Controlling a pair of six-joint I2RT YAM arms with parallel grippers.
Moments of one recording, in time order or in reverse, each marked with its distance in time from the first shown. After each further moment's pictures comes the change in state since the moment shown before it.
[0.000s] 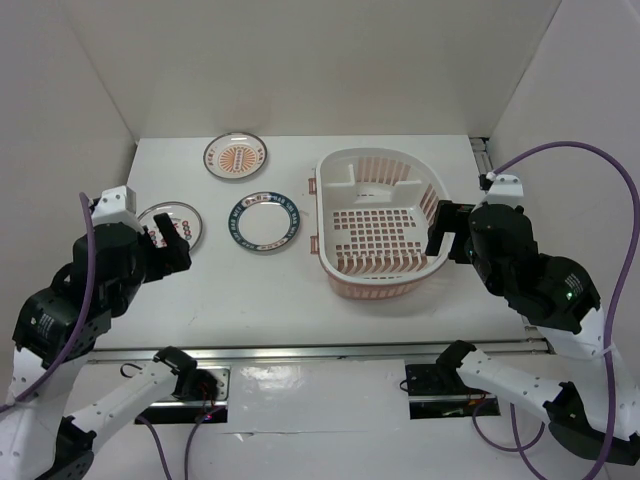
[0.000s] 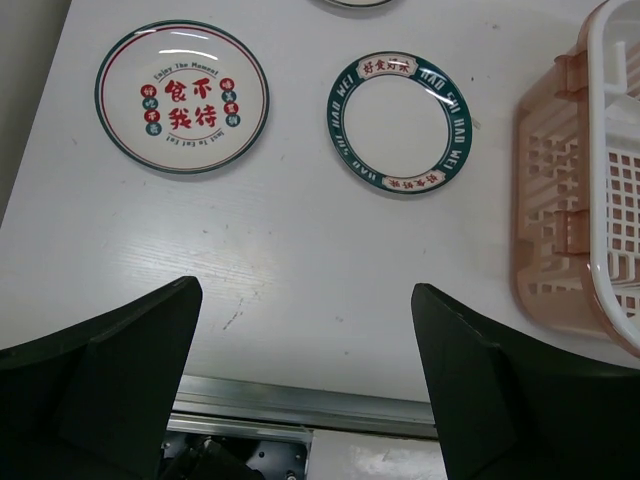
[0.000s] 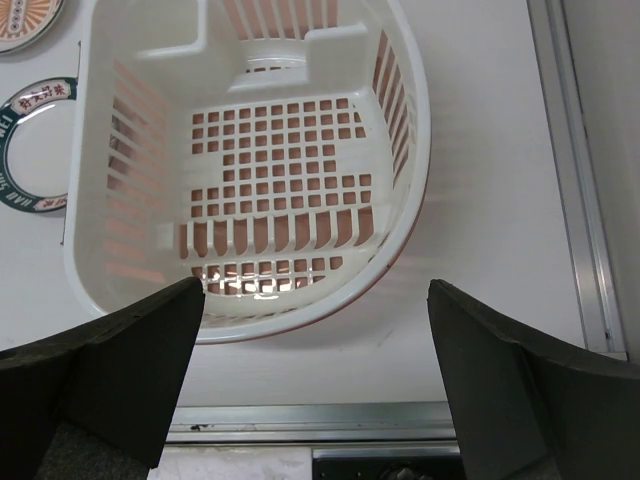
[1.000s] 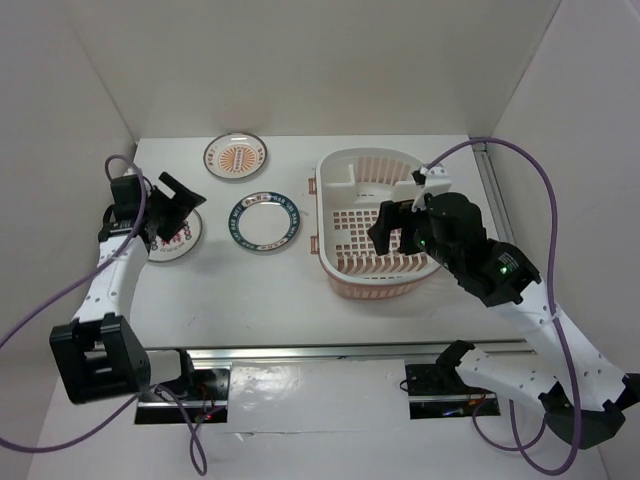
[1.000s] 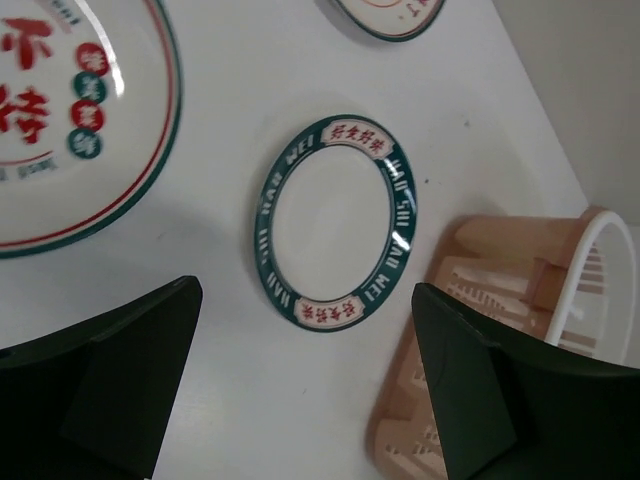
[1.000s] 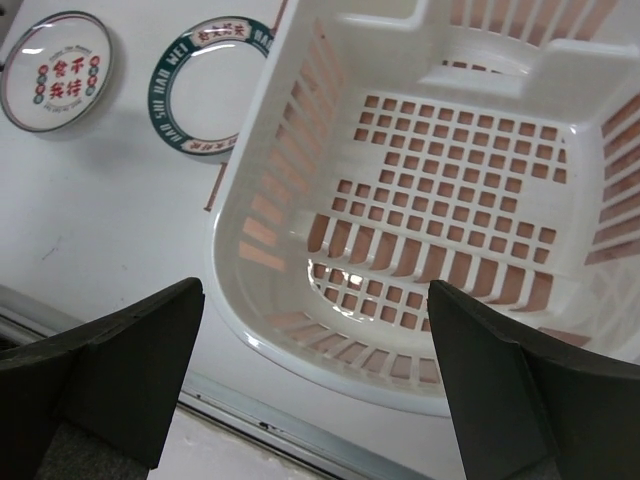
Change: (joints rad) left arm 0.676 0.480 -0.438 0.813 0.700 -0.241; right arm 0.000 0.057 -0.233 0.413 -0.372 -0.098
